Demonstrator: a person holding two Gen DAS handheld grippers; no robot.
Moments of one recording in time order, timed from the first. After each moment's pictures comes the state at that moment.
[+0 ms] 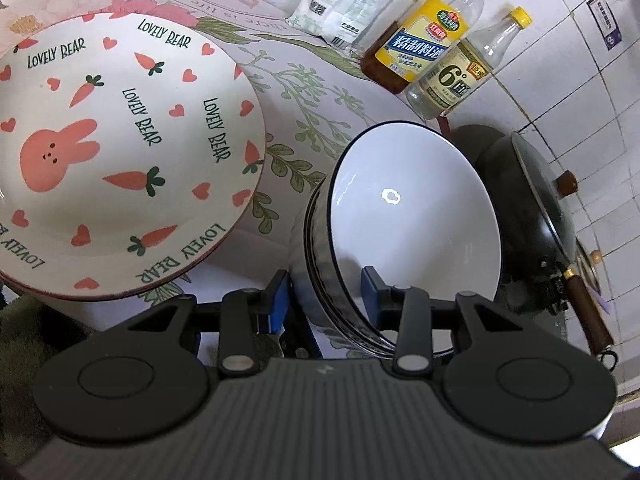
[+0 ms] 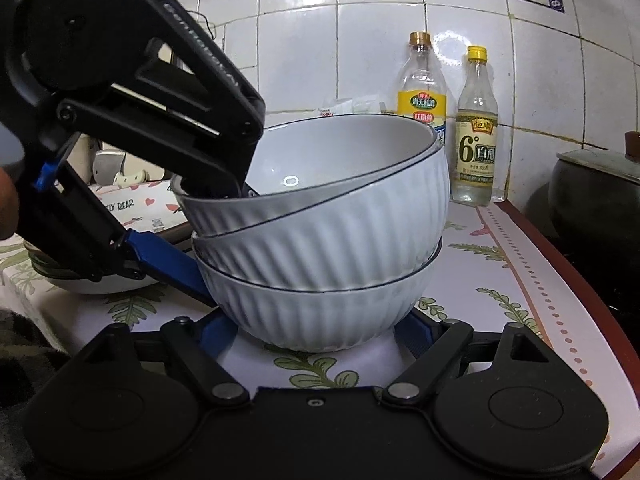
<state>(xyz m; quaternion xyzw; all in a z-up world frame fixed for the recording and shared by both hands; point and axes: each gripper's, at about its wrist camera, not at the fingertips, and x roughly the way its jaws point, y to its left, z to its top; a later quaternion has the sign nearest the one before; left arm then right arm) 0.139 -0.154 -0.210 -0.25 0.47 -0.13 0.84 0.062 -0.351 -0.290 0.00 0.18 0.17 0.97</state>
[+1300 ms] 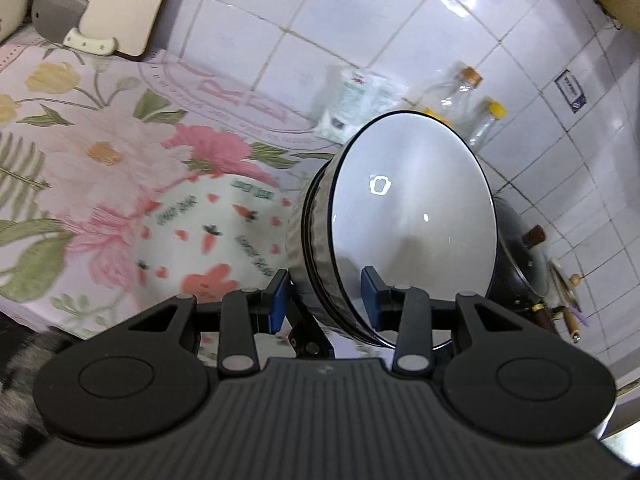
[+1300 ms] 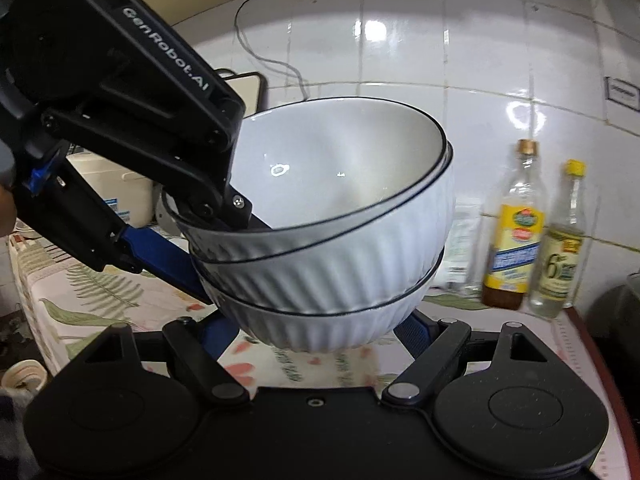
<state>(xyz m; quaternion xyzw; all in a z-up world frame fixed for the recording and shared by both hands) 0.124 -0.030 -0.113 -0.23 0.42 -0.13 0.87 0.069 -0.251 -0.191 -0.03 0.13 0.24 0.96</state>
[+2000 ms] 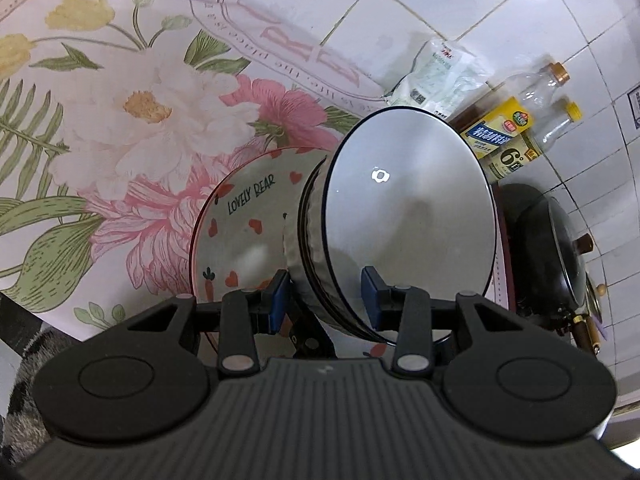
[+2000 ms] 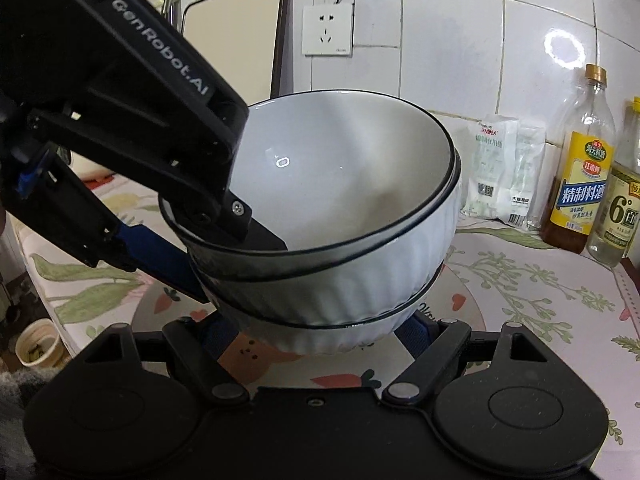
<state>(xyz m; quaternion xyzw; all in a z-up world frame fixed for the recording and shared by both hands) 0.176 0.008 -0.179 -0.26 0.49 -0.10 0.83 0.116 -0.195 -0.232 -0.06 0.24 0.25 0.94</state>
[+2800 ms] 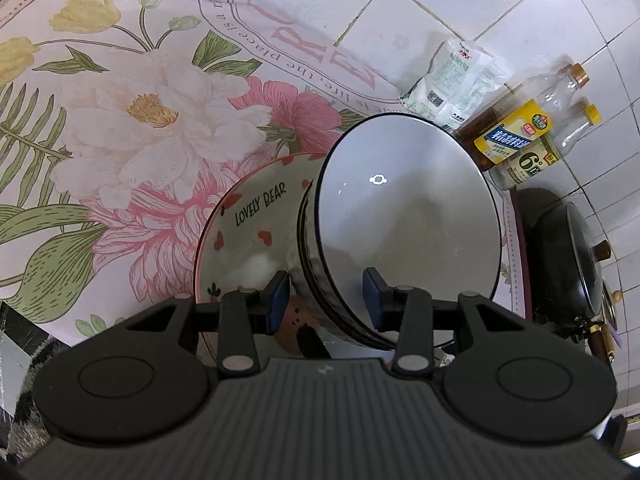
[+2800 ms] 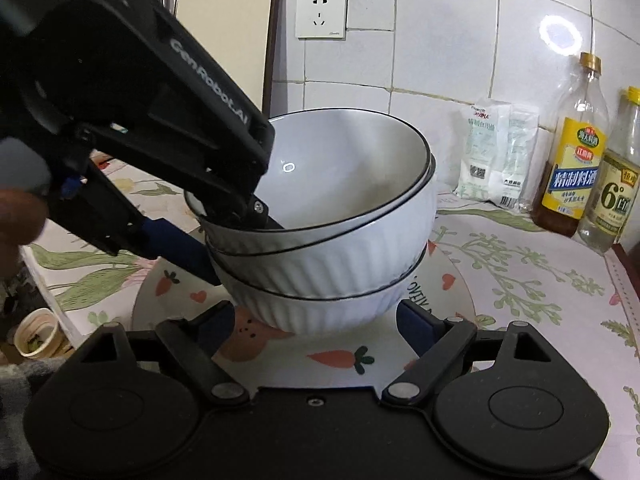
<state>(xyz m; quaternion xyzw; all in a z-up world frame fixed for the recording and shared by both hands) 0.185 0.002 -0.187 -0.25 0.49 -0.07 0.83 0.107 -0.201 -0.219 -0.06 0.27 0.24 0.93</state>
